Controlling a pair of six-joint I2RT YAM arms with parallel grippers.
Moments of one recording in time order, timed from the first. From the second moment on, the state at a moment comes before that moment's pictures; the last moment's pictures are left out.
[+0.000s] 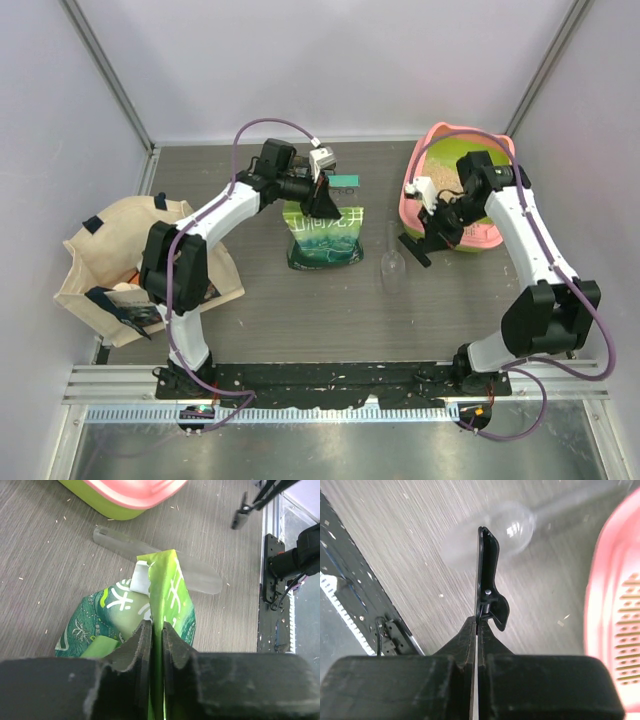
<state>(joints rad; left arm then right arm) -0.45 1.87 1.49 -0.30 0.95 0.13 0.05 1.50 1.36 -1.31 -0.53 -0.92</state>
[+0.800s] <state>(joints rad) -0.46 1.75 1.58 -0.25 0.95 0.24 0.26 1.56 1.66 -1.30 -0.64 -0.90</state>
